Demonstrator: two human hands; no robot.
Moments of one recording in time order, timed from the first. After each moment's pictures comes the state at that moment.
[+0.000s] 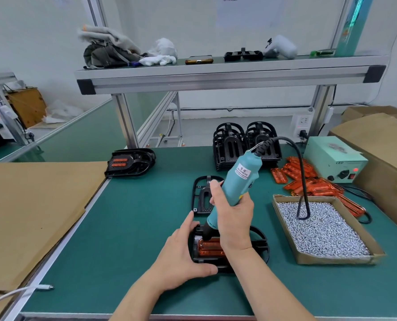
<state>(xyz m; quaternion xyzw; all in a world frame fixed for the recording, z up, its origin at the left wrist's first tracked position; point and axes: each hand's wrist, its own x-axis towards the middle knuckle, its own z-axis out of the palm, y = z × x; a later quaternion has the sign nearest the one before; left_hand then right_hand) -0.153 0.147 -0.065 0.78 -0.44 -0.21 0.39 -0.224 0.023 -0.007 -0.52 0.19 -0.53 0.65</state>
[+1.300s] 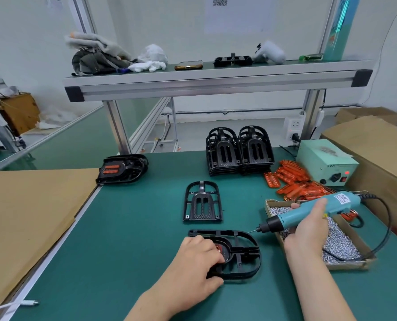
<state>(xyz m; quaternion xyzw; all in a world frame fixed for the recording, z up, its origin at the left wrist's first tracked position) -0.189 0.123 -0.045 0.74 -0.65 -0.02 0.17 -0.310 -0.105 -0.041 -0.25 0.41 -0.60 0.65</state>
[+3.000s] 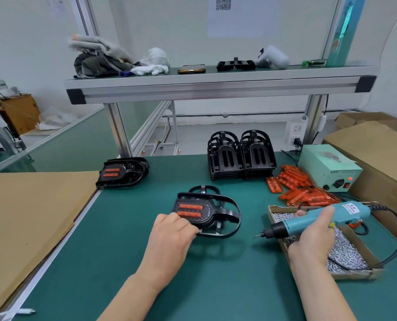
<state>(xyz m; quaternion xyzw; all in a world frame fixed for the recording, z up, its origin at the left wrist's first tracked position) -0.135 0.119 -0.036 0.73 -0.58 0.26 0.23 -0.313 -0.108 -0.045 -0.23 0.42 -0.62 0.62</state>
